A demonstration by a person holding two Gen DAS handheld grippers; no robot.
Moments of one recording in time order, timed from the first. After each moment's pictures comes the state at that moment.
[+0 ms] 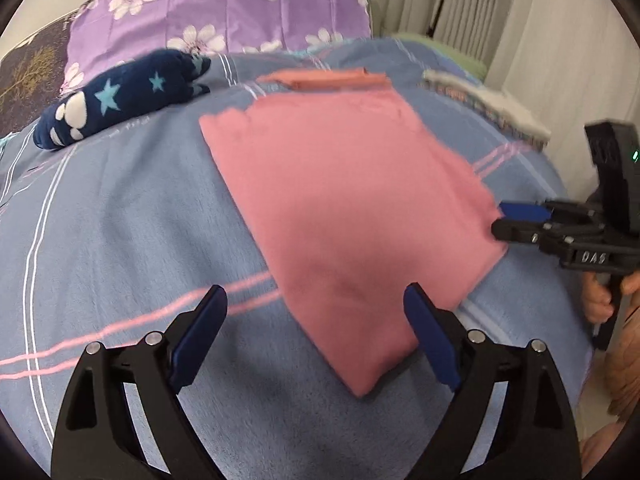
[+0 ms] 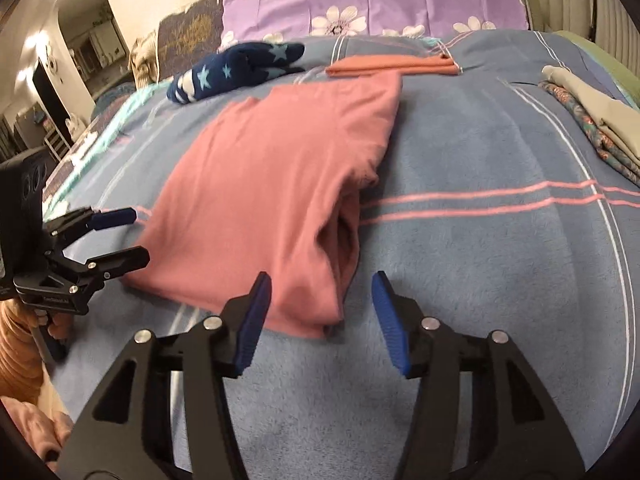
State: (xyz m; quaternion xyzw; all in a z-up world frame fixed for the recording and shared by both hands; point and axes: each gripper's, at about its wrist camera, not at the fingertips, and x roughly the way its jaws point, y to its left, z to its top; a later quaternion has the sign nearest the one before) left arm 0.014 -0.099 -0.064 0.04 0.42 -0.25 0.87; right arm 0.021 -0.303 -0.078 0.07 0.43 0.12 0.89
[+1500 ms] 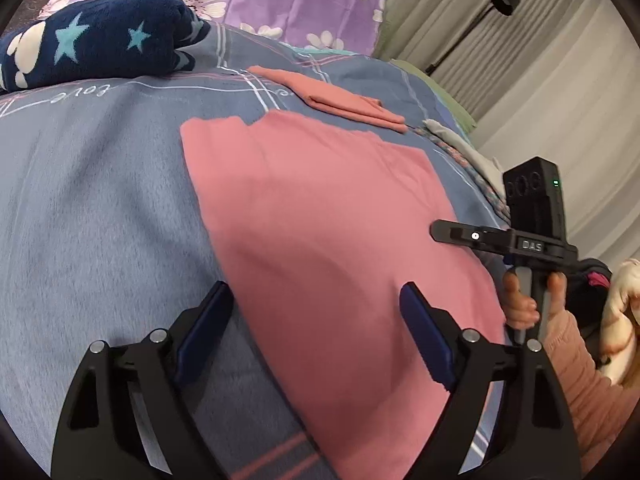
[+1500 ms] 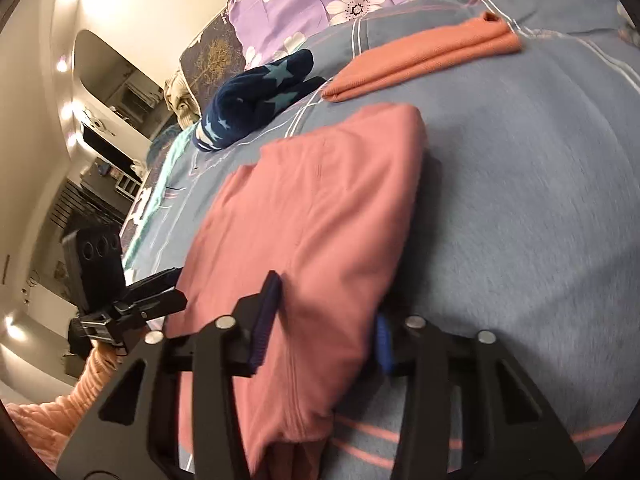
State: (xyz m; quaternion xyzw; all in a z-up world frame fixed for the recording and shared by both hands) left arm 0.119 -0.090 -0.094 -0.11 0.46 -0.33 0.82; right arm 0.161 -0.342 -0.111 0.21 0.46 0.25 0.82
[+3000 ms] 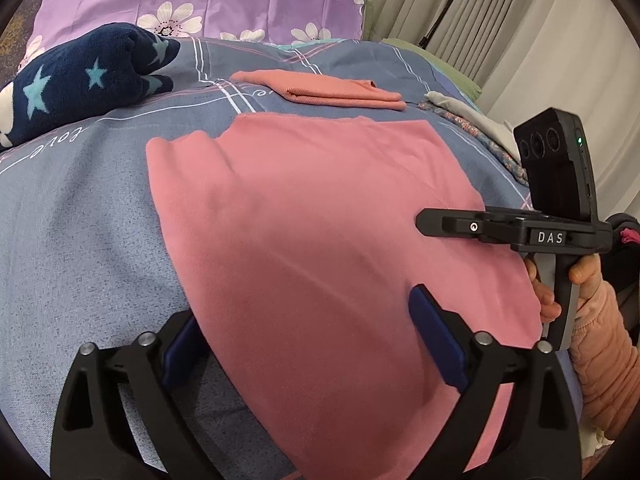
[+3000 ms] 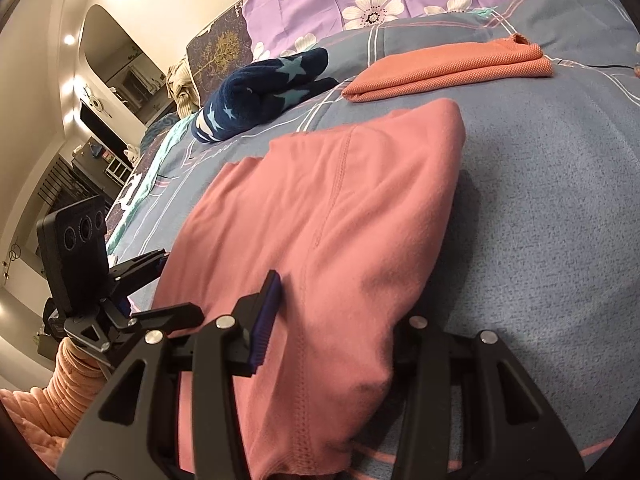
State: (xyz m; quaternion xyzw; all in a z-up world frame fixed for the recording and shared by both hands) left arm 0.127 -0.131 -0.095 -0.01 0.45 -0.31 0.84; right arm 0.167 -0.315 -0.111 0.16 0.45 0.24 0.85
